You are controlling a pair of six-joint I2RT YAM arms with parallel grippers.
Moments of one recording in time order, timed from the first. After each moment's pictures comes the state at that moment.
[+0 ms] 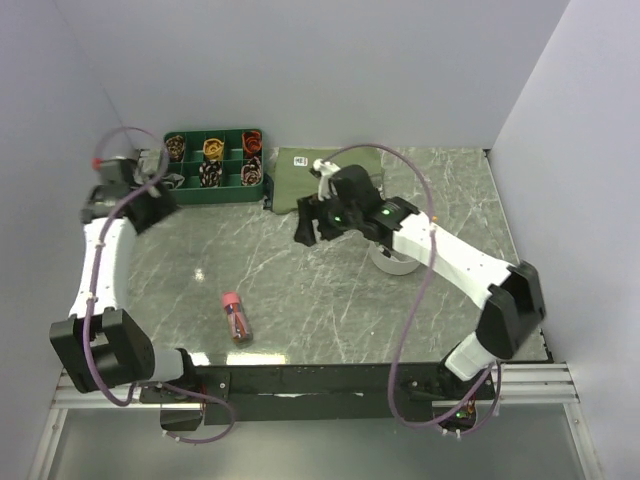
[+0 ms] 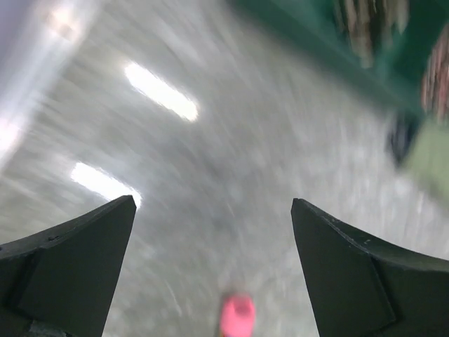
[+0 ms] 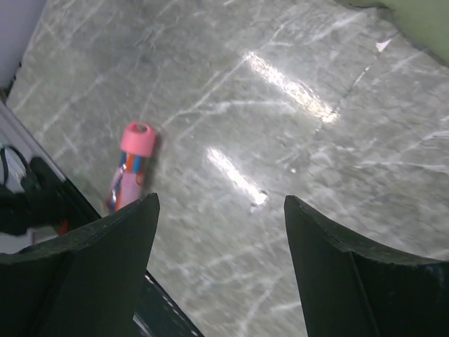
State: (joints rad) left arm 0.18 1.33 1.21 -0.73 -0.04 -0.41; right arm 0.71 1.53 1.34 -0.45 -0.24 0.29
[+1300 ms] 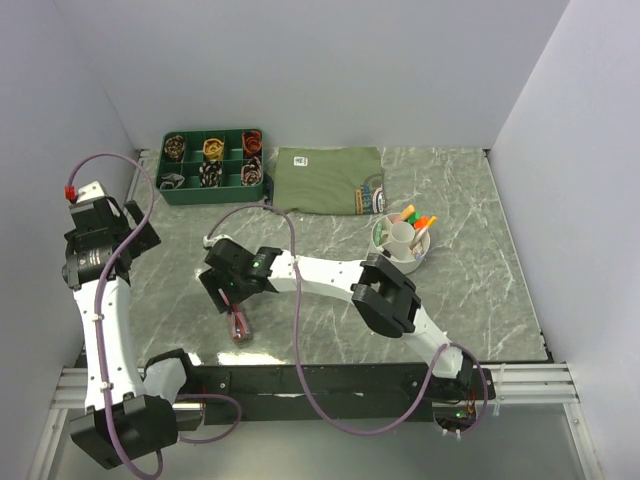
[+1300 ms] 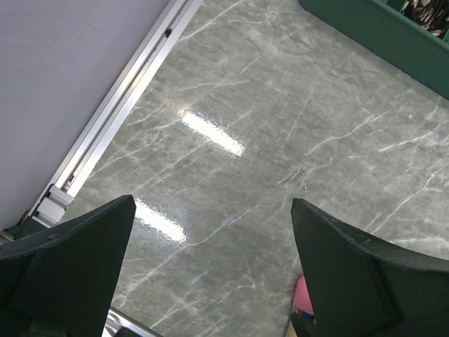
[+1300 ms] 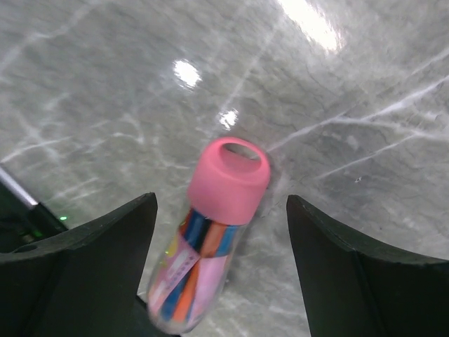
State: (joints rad) left arm 0.35 0.94 1.06 -0.79 -0.13 -0.22; right arm 1.18 2.26 1.89 -0.54 0.04 0.49
